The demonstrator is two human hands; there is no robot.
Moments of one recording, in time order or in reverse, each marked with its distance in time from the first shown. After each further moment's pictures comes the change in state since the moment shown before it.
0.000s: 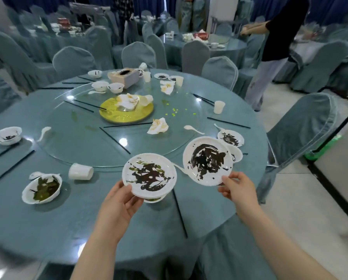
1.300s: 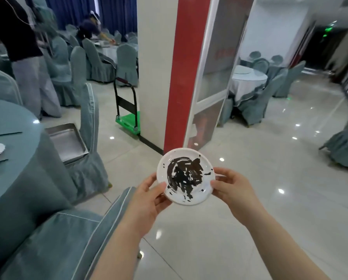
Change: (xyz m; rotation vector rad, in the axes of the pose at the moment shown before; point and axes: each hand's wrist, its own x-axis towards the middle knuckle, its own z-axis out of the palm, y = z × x) left_hand -0.438 -0.395 0.447 0.288 -0.913 -0.430; right_hand -0.336 0.043 -0.677 0.260 0.583 -0.057
